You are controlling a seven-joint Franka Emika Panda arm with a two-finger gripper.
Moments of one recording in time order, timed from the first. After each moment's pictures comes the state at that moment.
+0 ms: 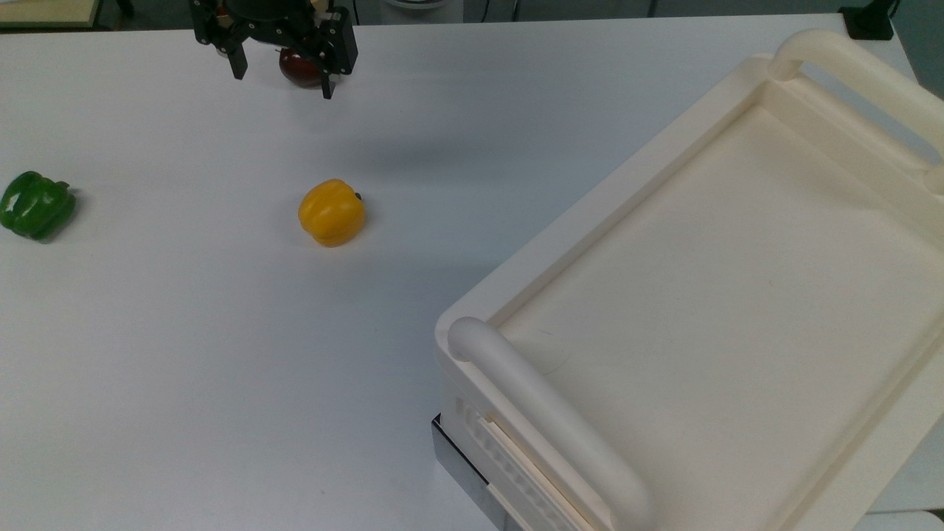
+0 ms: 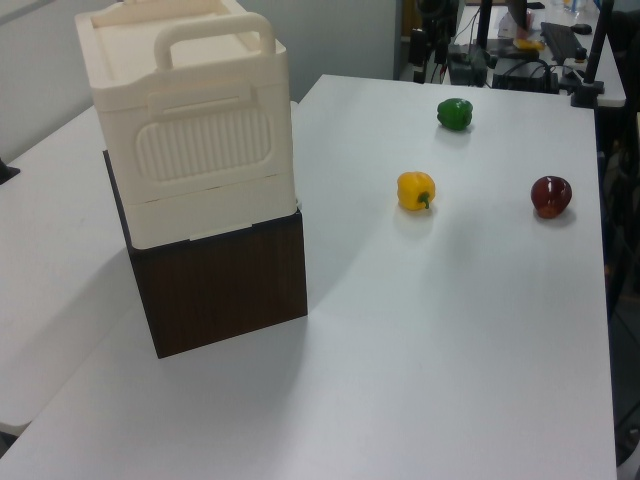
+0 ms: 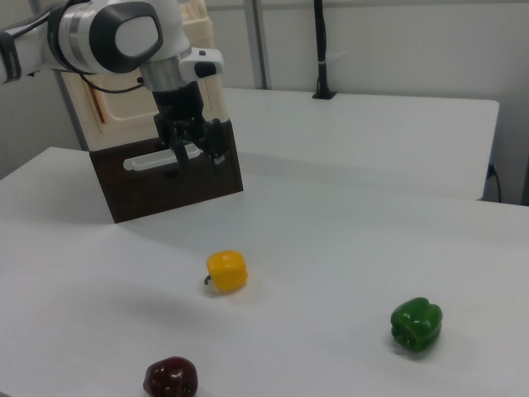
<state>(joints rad) 0.24 0.19 -0.33 -1.47 -0.02 1.71 0.05</state>
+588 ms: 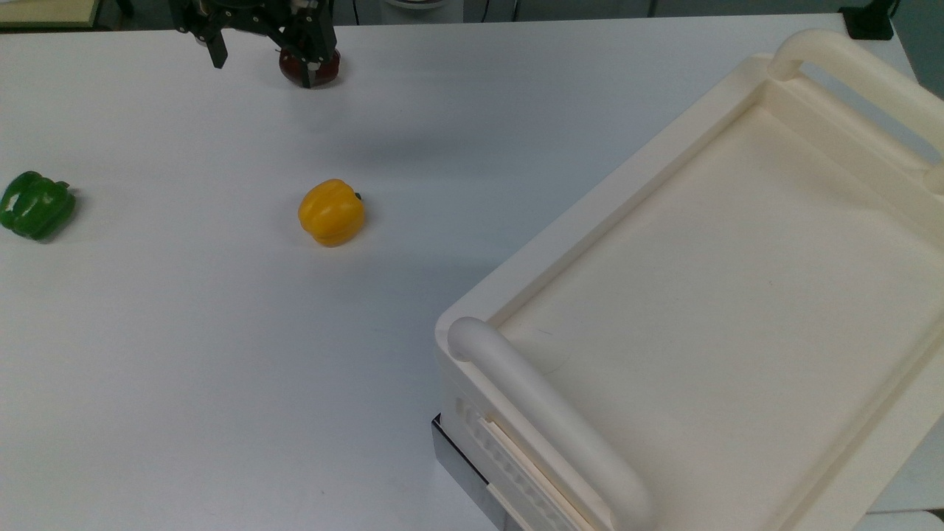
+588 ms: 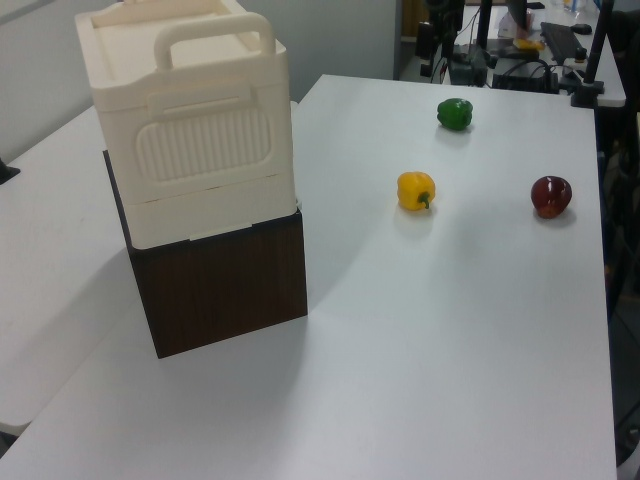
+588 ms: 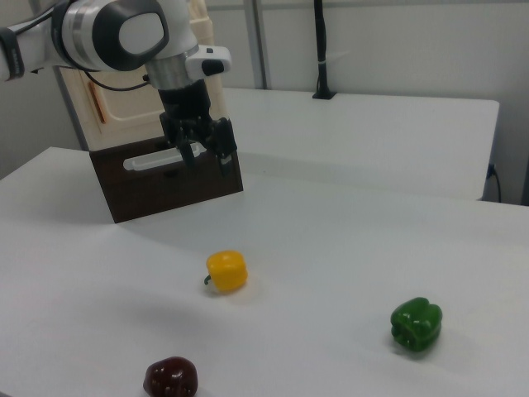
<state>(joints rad) 0.21 0.17 -0.33 -1.47 -0.02 1.70 0.02</state>
